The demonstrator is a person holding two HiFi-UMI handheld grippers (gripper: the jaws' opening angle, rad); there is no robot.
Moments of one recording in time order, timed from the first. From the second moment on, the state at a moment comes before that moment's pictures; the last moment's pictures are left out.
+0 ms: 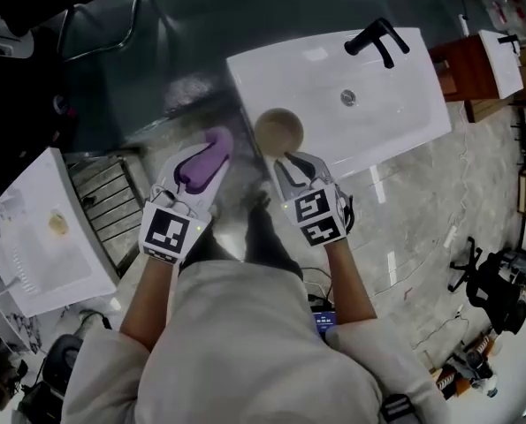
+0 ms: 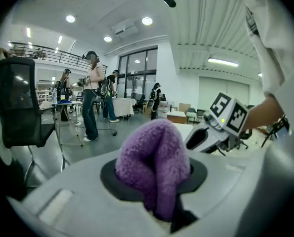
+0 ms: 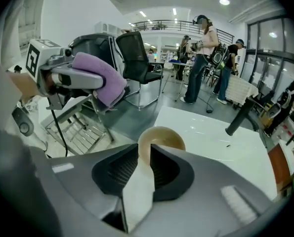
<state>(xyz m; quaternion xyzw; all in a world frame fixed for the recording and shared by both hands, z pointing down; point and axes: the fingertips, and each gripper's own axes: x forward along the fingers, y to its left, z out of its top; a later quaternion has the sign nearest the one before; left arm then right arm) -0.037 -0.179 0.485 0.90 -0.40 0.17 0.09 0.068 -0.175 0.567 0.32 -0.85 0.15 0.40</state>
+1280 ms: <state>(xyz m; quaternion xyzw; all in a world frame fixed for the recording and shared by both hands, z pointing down) -0.039 -0.172 0.546 0.83 -0.51 0.18 0.17 0.071 -0.189 0.665 0.13 -0.79 -0.04 0.60</state>
